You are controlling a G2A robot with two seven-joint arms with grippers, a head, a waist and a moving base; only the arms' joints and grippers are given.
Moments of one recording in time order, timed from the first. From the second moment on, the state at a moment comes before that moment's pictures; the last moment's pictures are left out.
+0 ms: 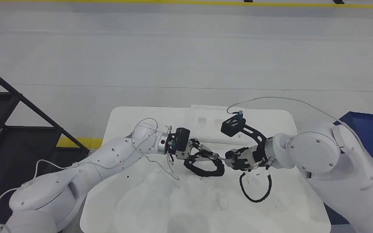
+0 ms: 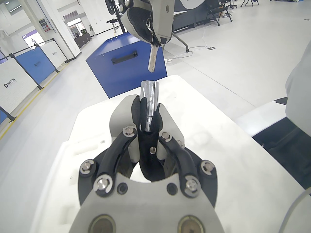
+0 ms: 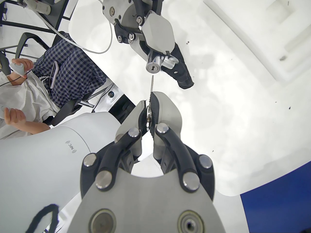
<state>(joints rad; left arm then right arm) 0.55 -1.03 -0.20 -1.13 1.49 -0.79 1.03 -0.88 -0.93 1.03 -2.10 -0.29 0.25 1.54</state>
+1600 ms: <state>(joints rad) 0.53 -1.03 -0.17 -1.12 1.51 -0.77 1.05 -0.79 -0.92 0.92 -2.03 -0.23 0.29 1.54</state>
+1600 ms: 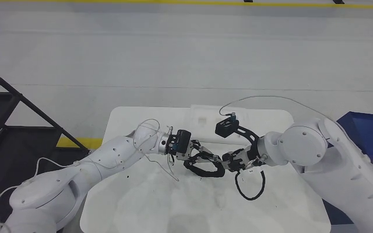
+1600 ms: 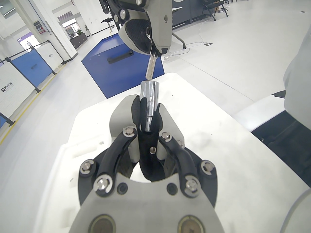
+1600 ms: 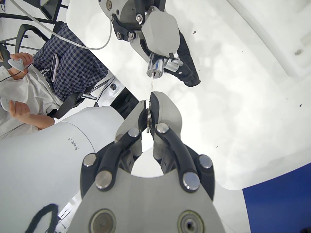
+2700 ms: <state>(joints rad) 0.52 -1.03 -0.17 -1.14 1.53 -0.79 1.03 -0.72 -0.93 0.83 -1.96 -0.21 0.30 1.52</state>
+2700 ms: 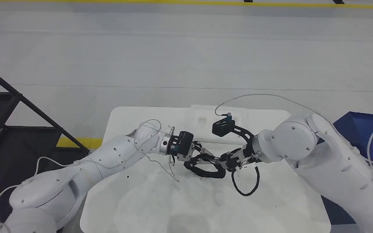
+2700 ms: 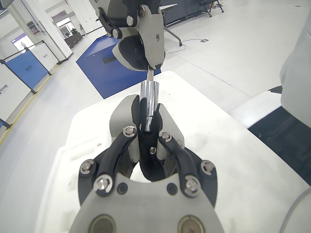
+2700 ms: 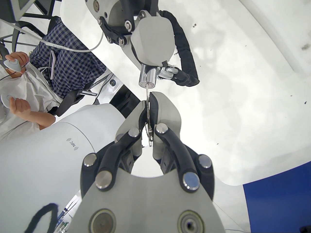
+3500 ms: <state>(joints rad) 0.53 -1.04 -0.17 -1.14 1.51 -0.80 1.02 -0.66 -0.94 0.76 -1.93 -0.22 0.33 1.49</state>
